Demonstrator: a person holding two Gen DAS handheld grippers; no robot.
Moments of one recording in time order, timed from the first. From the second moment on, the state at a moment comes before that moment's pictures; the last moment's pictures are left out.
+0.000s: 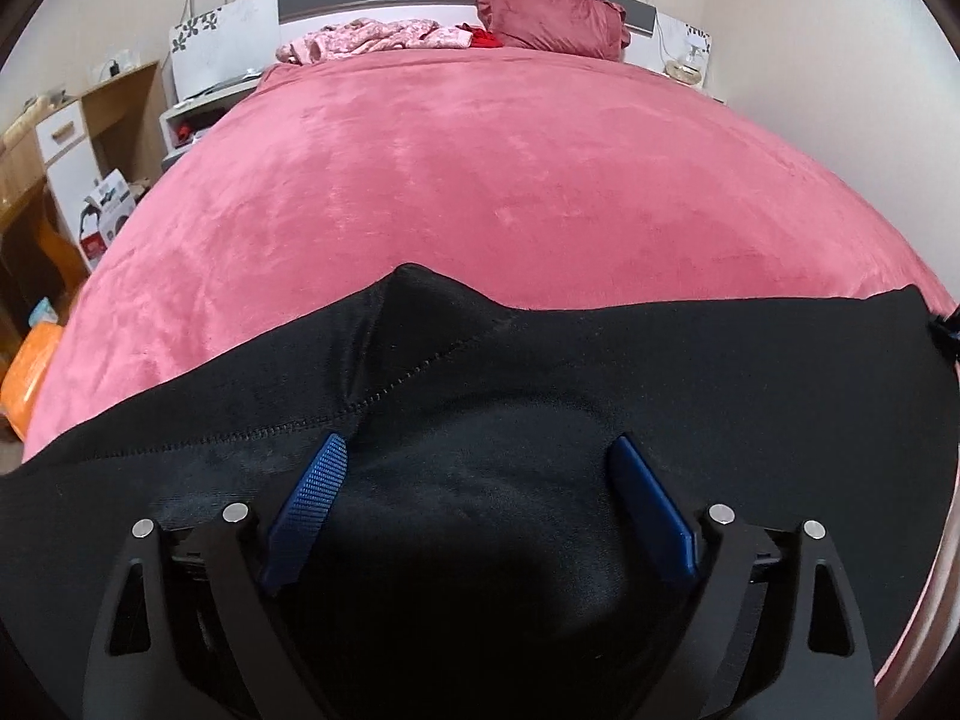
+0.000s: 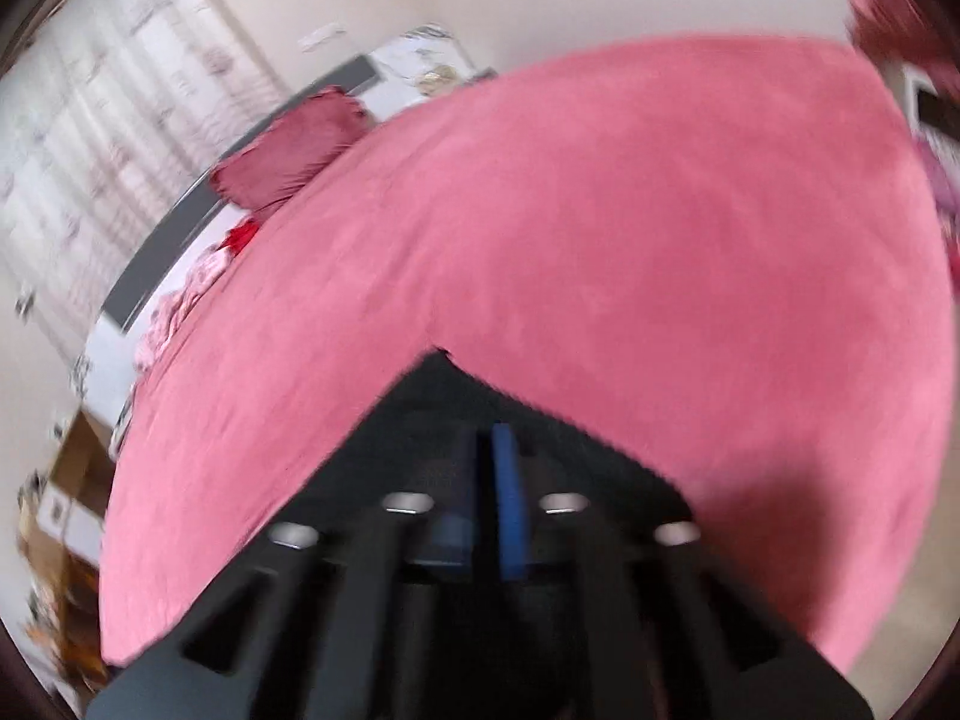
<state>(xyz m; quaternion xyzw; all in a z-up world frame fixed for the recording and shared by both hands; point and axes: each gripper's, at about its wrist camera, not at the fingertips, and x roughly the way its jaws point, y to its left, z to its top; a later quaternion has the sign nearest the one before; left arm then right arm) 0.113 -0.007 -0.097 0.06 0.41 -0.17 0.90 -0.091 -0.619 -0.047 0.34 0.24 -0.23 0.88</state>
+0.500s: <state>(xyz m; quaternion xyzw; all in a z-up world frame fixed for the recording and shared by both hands) 0.095 -0.010 -0.086 0.01 0.41 -0.17 0.90 -0.154 -0.616 -0.074 0.49 0.25 -0.23 0.80</state>
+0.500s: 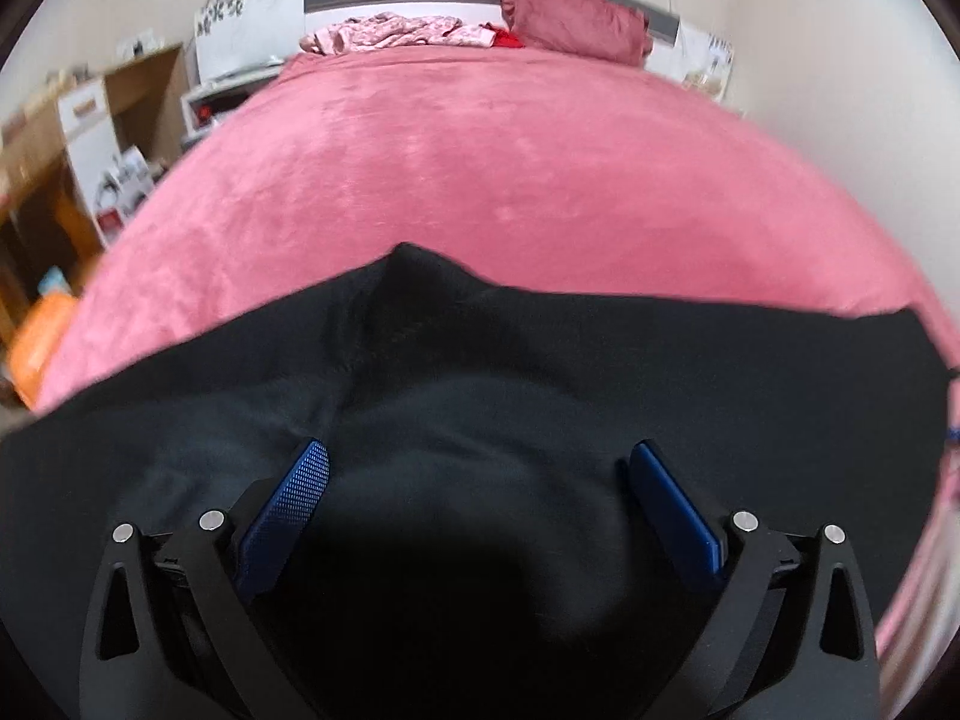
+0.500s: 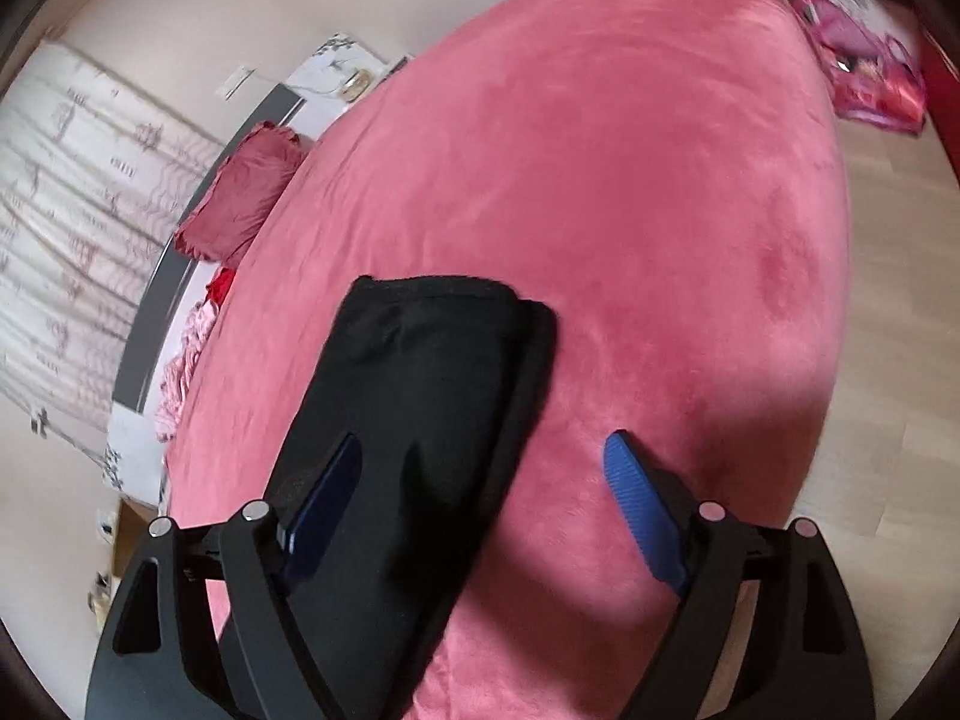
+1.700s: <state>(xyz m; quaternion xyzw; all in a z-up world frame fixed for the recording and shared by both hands) 0.092 -0.028 -0.099 0.05 0.41 -0.16 0.90 -0.106 -0.608 -0.082 0.48 0.22 -0.22 0.82</state>
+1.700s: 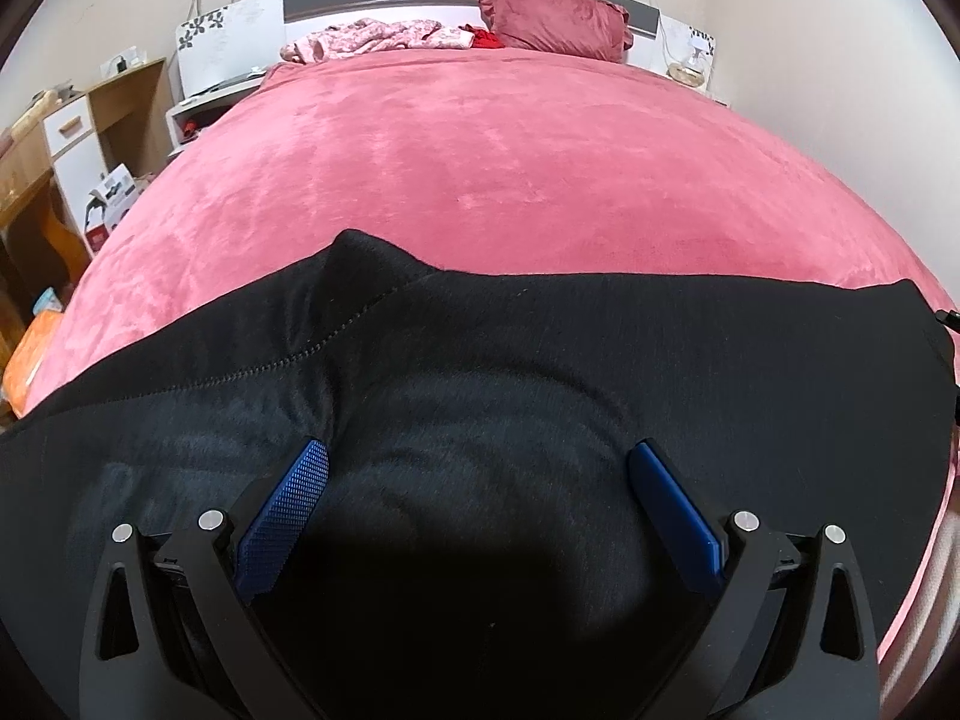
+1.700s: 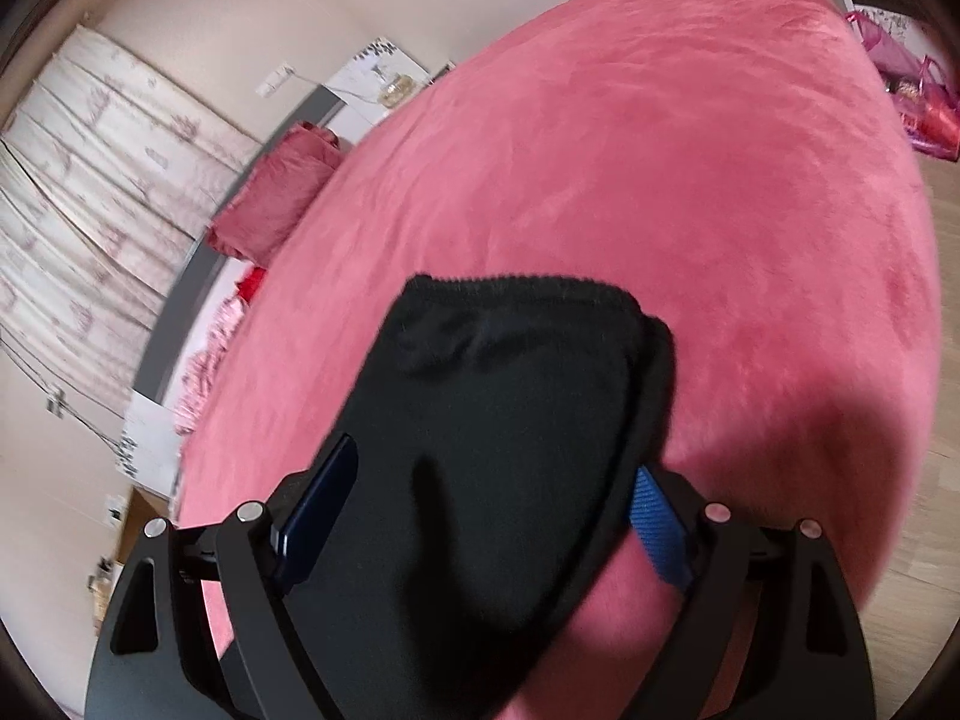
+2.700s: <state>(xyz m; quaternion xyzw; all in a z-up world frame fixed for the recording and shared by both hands) 0.084 0.064 -0.092 -0.09 0.39 -0.03 0.92 -0.123 -0.566 0.006 0.44 0.17 -0.15 0.87</state>
